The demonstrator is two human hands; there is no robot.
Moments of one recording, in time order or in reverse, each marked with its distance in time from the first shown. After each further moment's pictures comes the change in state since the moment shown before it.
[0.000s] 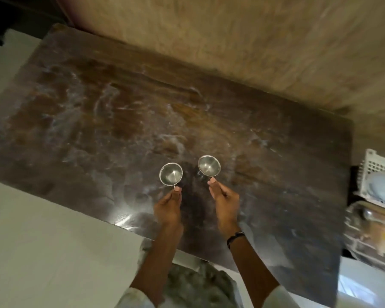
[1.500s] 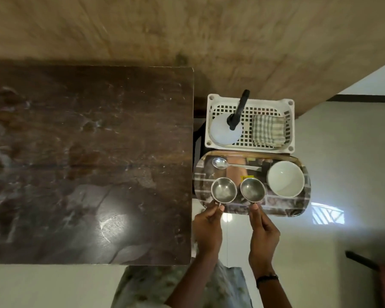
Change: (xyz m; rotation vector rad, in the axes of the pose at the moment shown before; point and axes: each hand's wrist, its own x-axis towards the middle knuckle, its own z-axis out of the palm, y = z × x) left_hand -0.297 -0.377 0.240 0.767 -0.382 0.217; right_hand 0.006 0.011 -0.531 0.068 0.566 0.016
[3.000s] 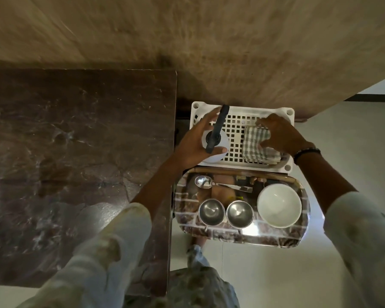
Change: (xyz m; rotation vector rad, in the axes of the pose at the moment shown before) left_hand 0.190 0.143 0.073 0.407 -0.623 0.671; right_hand 0.324 -0.135 0.077 -1.303 -0.749 -0.632
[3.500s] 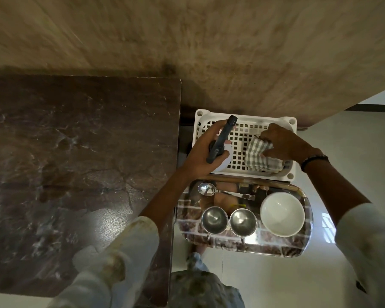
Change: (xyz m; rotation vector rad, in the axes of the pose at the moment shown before) left_hand -0.006 0.022 0.007 -0.072 0.100 0.049; right_hand -0.003 -0.008 -0.011 -0.077 -0.086 -0.090
